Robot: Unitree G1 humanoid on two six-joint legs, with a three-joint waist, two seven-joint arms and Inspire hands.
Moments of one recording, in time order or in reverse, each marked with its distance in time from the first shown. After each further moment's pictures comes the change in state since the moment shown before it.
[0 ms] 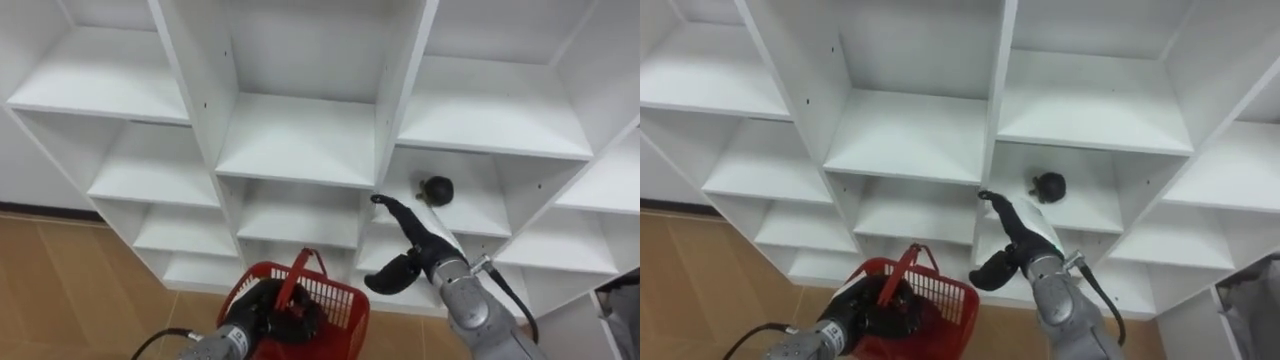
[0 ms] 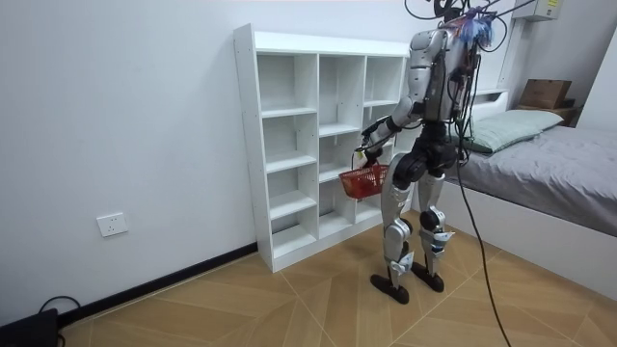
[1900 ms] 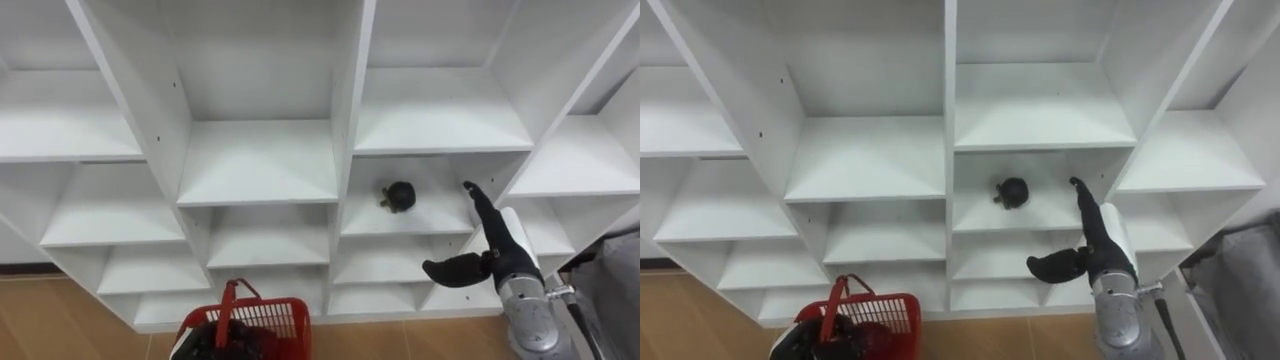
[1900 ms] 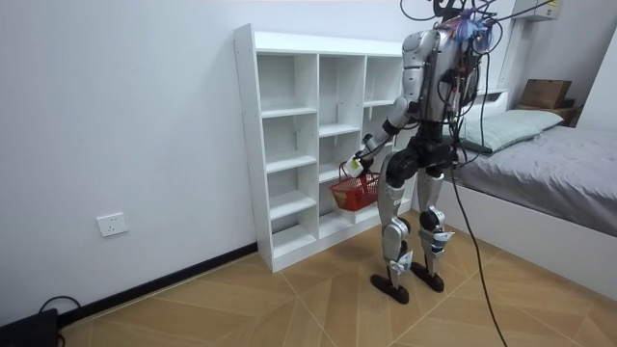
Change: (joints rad) left arm 0.112 0.002 0.202 0.167 -0.057 -0.081 0.094; right arm 0.132 -0.034 -0.225 -0.099 0.089 -0.071 -0.089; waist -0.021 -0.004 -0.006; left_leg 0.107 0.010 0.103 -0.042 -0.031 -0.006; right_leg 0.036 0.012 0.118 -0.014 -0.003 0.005
